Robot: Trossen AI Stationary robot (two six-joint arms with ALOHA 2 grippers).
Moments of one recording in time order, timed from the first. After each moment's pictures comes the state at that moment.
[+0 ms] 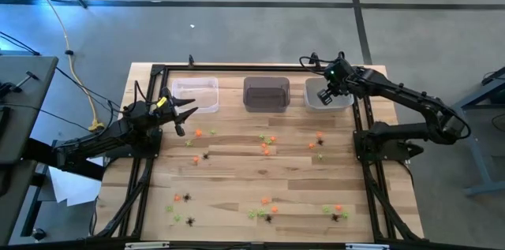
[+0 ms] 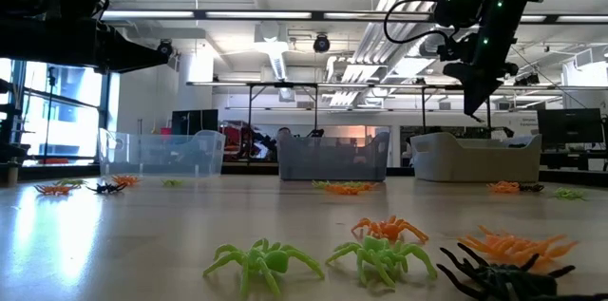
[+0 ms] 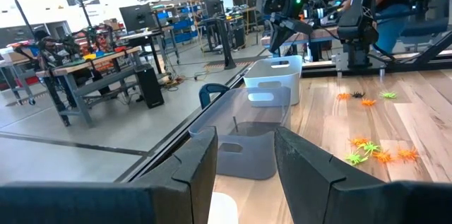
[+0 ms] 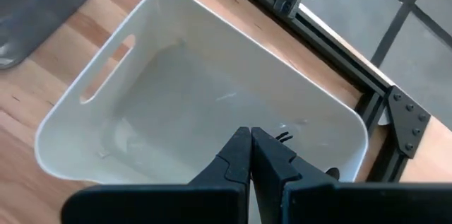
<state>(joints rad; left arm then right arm) 0.40 0.00 0.01 0.01 -0.02 0.21 -0.72 1.13 0.82 -0.79 0.28 0.10</state>
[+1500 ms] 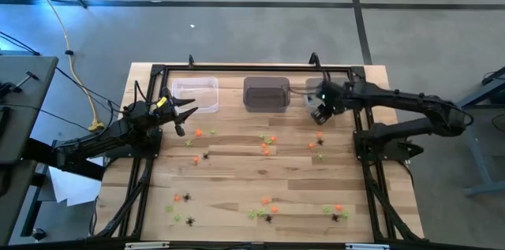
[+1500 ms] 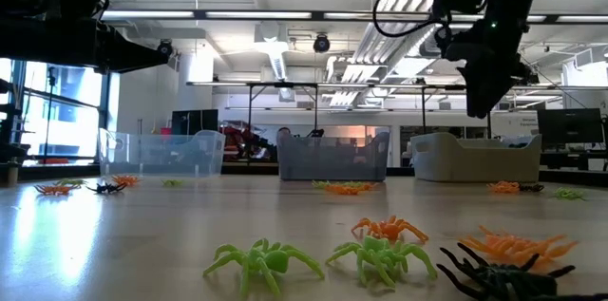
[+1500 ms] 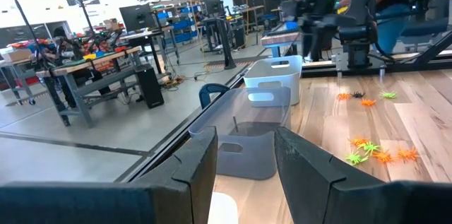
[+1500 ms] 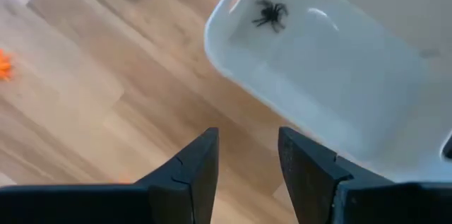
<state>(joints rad) 0.40 0.00 0.01 0.01 -0.02 0.21 -0.35 1.13 0.82 -0.95 0.20 0.52</state>
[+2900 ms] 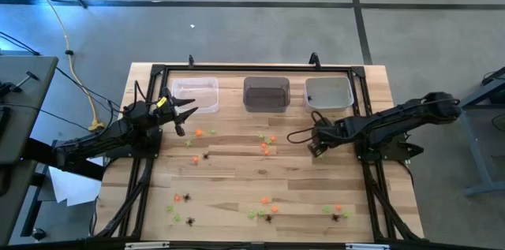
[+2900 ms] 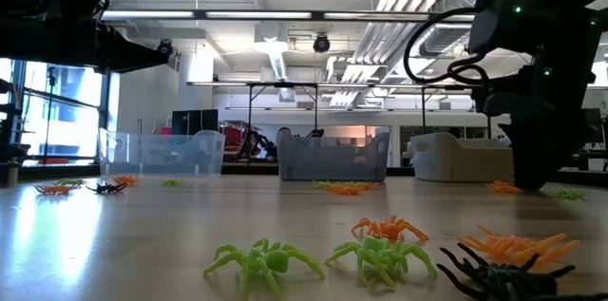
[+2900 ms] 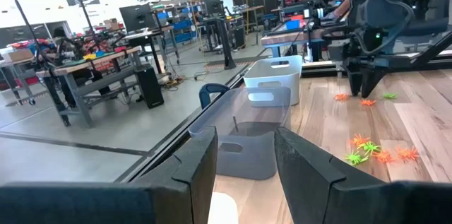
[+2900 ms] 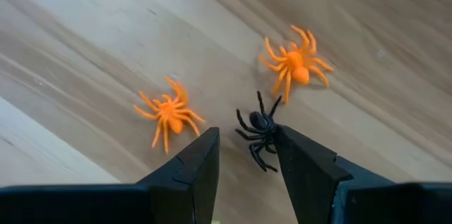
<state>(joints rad) 0.40 0.00 0.01 0.01 -0.02 0.21 0.07 1.23 0.45 -0.55 0.14 1.05</state>
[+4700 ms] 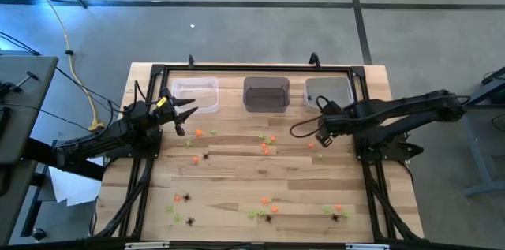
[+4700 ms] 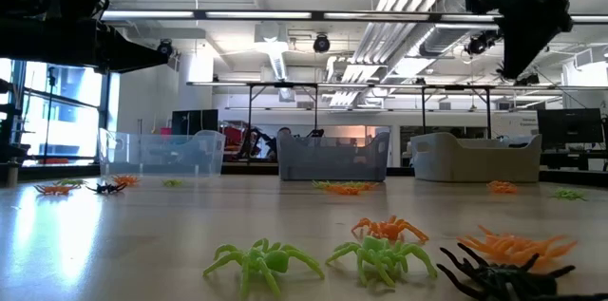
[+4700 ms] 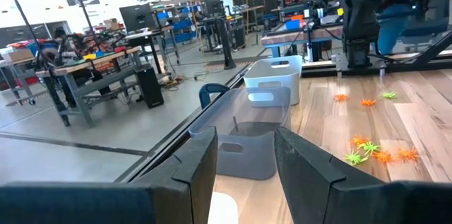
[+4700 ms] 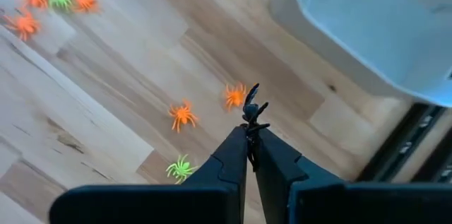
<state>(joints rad) 0.40 0.00 0.01 0.01 -0.02 0.21 0.13 1.12 0.99 -1.27 0.32 0.96</state>
